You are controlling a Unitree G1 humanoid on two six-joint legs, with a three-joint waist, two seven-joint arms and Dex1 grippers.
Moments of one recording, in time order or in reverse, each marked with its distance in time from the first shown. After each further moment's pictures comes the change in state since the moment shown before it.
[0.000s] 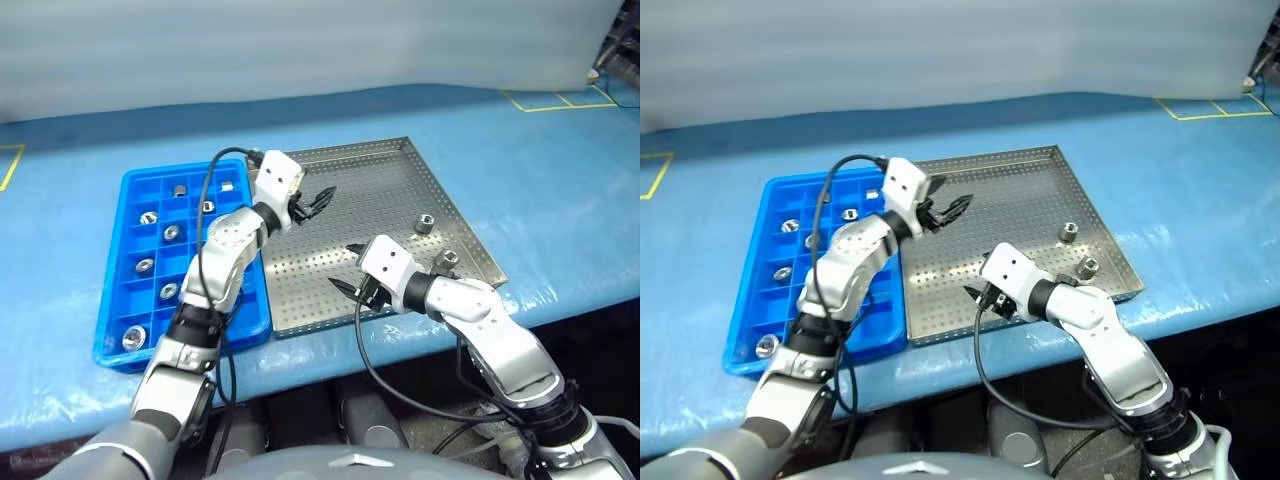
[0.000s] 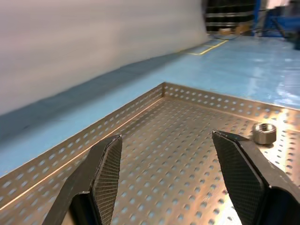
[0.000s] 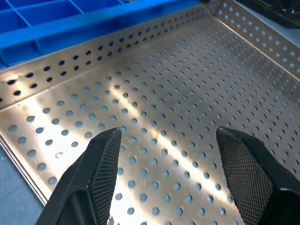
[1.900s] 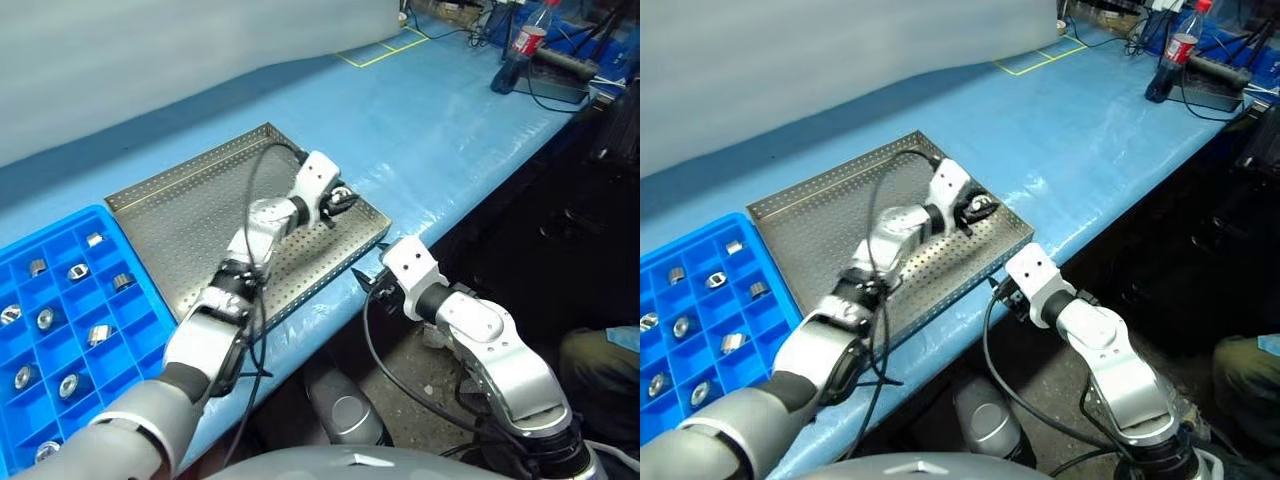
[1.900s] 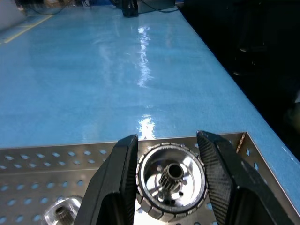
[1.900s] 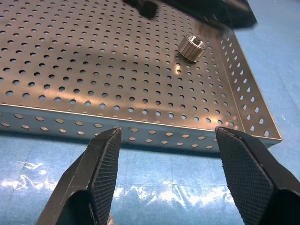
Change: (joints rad) left arm -0.073 0.008 0.053 0.131 0.074 -0.043 -0.162; right arm 0.095 0.085 -0.096 -0.058 0.022 0.074 -0.125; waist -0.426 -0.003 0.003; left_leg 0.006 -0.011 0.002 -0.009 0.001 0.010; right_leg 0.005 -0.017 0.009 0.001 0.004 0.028
